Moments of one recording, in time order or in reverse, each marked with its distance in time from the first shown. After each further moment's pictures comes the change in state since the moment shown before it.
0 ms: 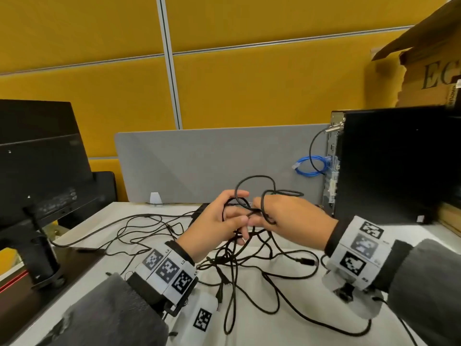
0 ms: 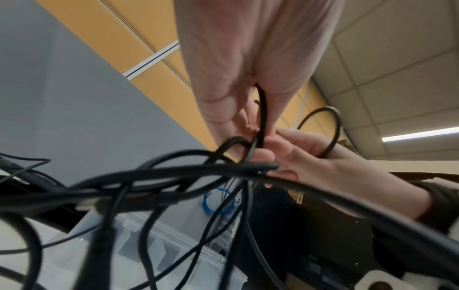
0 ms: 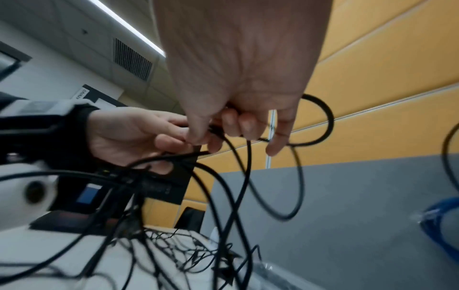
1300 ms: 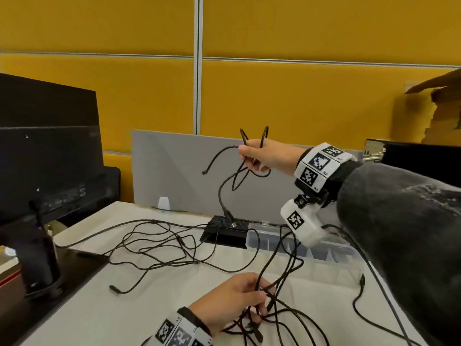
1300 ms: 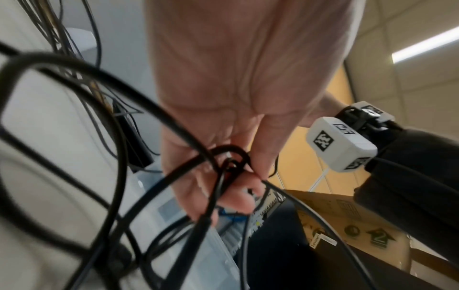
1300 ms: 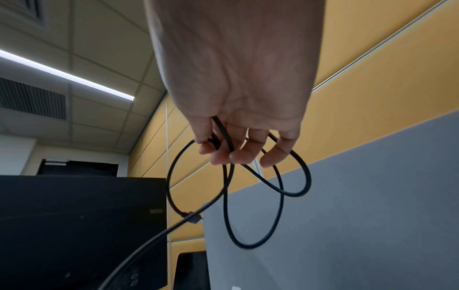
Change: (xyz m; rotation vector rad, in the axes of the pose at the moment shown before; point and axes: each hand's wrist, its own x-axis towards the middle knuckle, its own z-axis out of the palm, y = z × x) left_hand -0.023 -0.076 -0.032 -0.062 -0.169 -0.369; right_hand 0.173 -0.020 -0.049 0.636 -0.056 0.191
